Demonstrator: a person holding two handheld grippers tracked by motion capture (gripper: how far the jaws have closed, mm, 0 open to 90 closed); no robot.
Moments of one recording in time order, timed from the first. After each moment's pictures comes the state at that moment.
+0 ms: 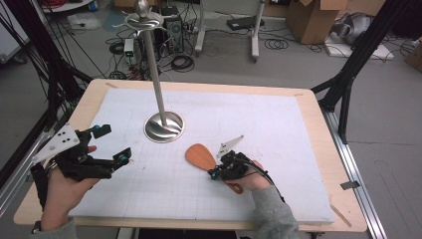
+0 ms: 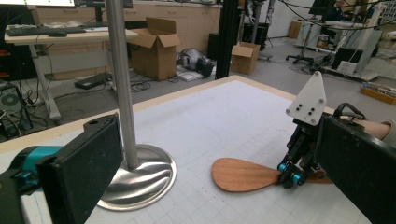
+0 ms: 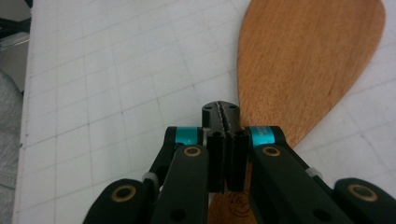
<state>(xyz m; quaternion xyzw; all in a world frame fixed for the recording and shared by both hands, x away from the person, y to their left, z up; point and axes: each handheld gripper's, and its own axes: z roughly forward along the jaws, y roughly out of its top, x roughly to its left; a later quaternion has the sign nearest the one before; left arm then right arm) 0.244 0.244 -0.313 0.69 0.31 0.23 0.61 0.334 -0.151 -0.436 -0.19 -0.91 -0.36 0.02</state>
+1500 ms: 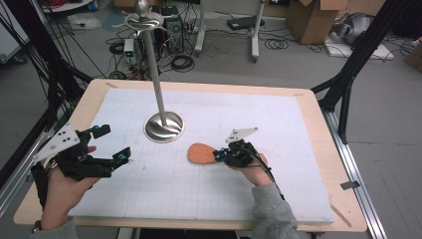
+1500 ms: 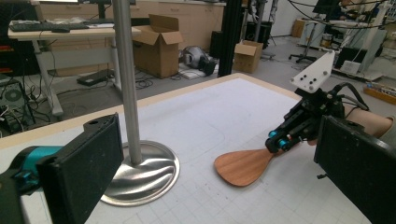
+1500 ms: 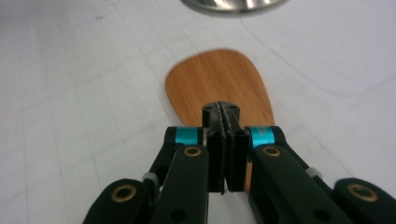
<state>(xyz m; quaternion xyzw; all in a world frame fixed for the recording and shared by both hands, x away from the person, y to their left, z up) 0.246 0.247 -0.315 0.69 0.32 0.23 0.61 0.350 -0.162 -0.417 -0.26 -0.86 -0.43 -0.07</state>
